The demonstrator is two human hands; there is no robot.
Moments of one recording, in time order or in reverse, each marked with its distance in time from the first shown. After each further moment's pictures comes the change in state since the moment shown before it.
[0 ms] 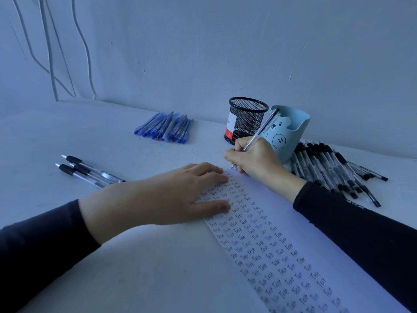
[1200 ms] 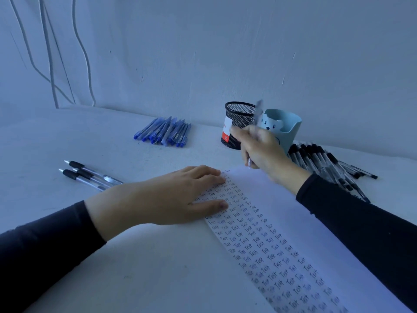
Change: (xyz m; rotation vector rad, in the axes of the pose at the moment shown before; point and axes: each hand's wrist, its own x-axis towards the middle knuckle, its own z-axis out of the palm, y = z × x) left_hand -0.003 -0.004 0.001 0.014 0.000 0.027; right_hand 0.004 -0.015 -0.022 0.175 -0.027 0.095
